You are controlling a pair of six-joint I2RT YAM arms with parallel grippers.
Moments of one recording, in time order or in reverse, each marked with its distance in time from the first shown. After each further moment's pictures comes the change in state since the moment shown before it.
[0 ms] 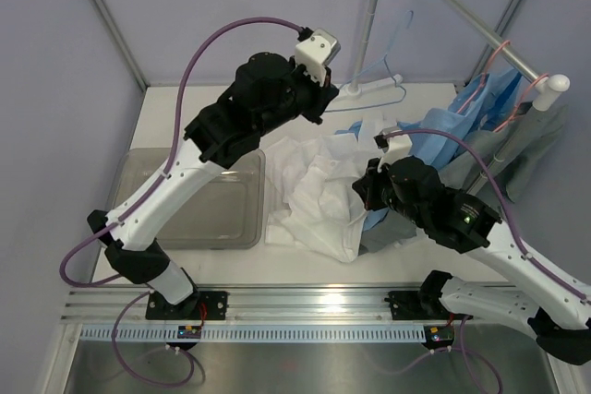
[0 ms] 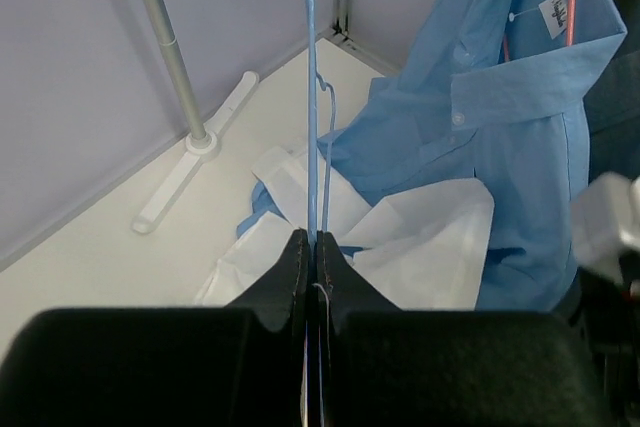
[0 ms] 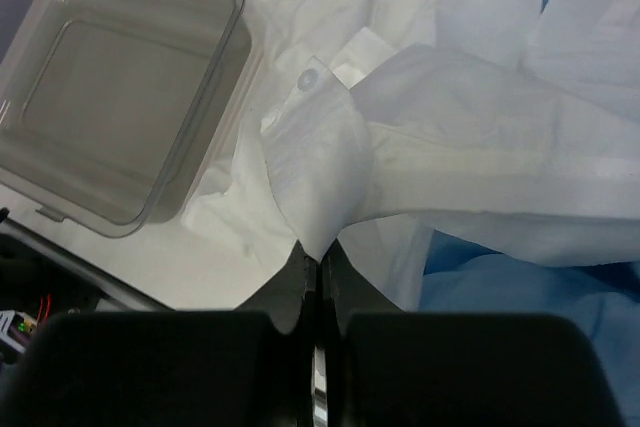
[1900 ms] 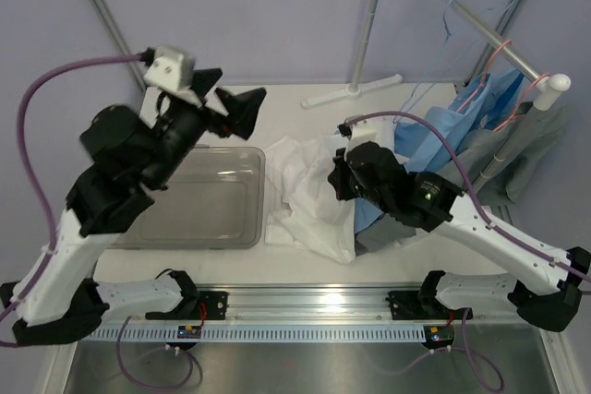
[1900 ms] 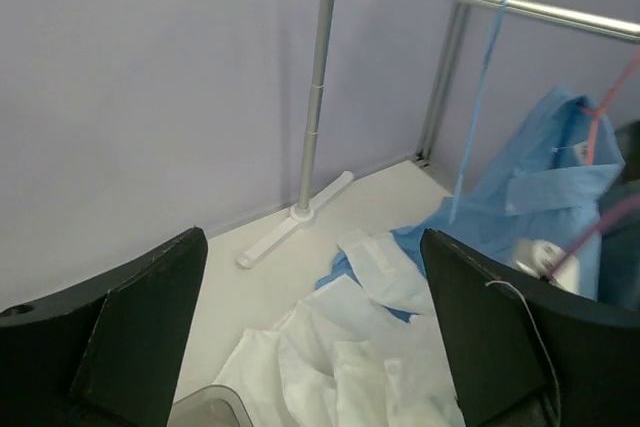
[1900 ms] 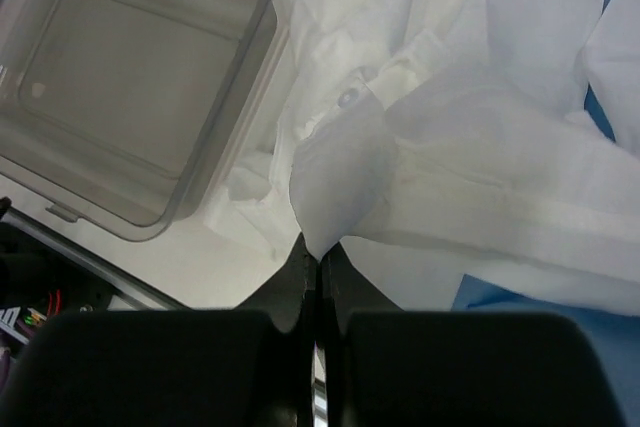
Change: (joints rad) left arm 0.003 -0.360 -0.182 0.114 -0.260 0.033; right arm 0.121 0.209 0.097 -0.002 0.048 0.056
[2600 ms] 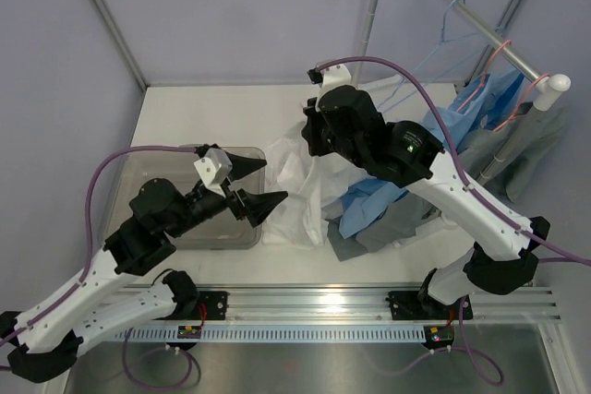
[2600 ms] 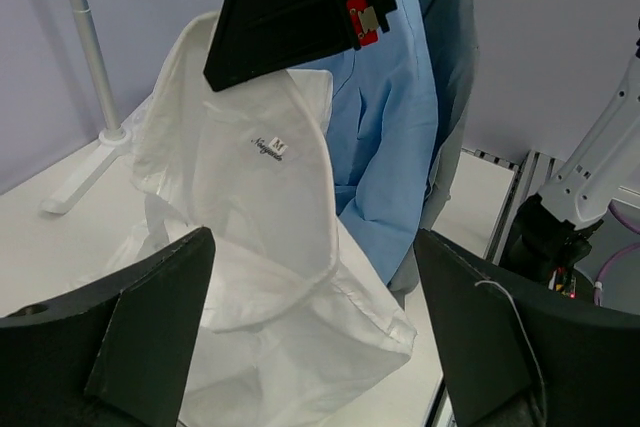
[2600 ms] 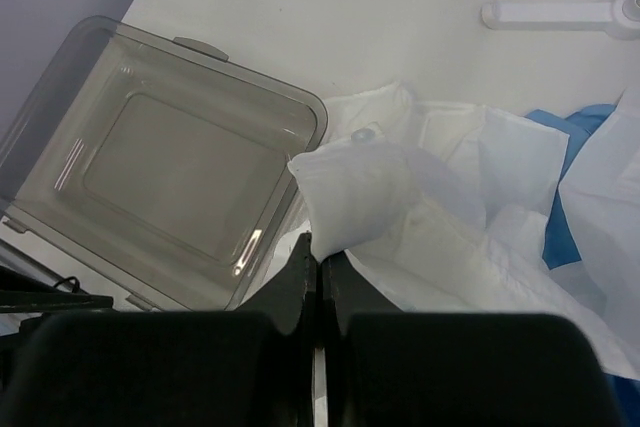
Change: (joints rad) left arm 0.001 -0.564 -0.945 0.324 0.479 -0.097; right arm 0.000 0.415 0.721 -0.197 0.051 -0.106
